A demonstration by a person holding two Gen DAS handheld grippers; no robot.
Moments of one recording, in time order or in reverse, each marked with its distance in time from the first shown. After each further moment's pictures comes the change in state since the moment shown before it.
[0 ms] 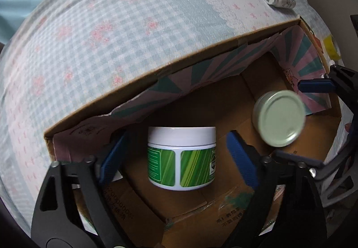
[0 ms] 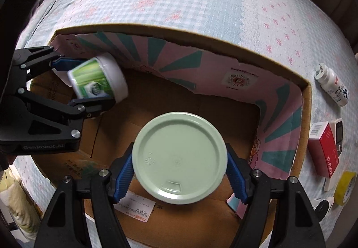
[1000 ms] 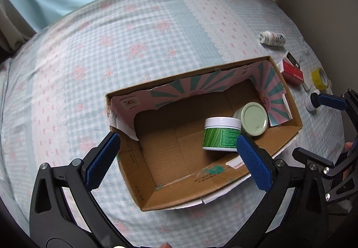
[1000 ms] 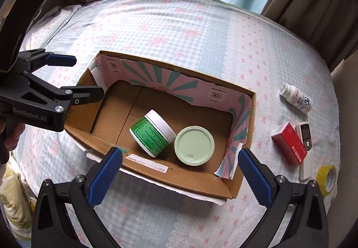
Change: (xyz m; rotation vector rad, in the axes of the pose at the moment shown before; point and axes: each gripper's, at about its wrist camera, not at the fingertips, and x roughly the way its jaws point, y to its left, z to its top) left arm -0.111 -0.010 -0.050 -0.173 -0.183 0.047; right arm -0.112 0.025 -0.061 -0.030 -0.231 -0.137
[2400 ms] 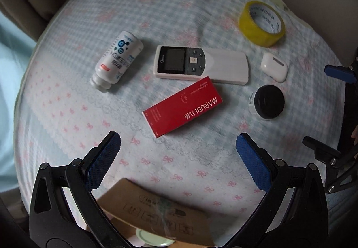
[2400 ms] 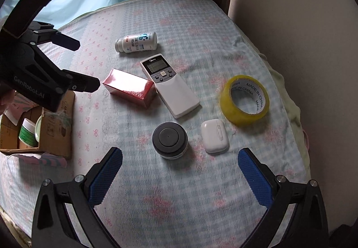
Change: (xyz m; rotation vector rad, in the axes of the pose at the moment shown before) left arm 0.150 -0.361 0.117 0.832 0.205 -0.105; right arm -0.005 -0.265 -0.154 0.454 -0.009 -0.235
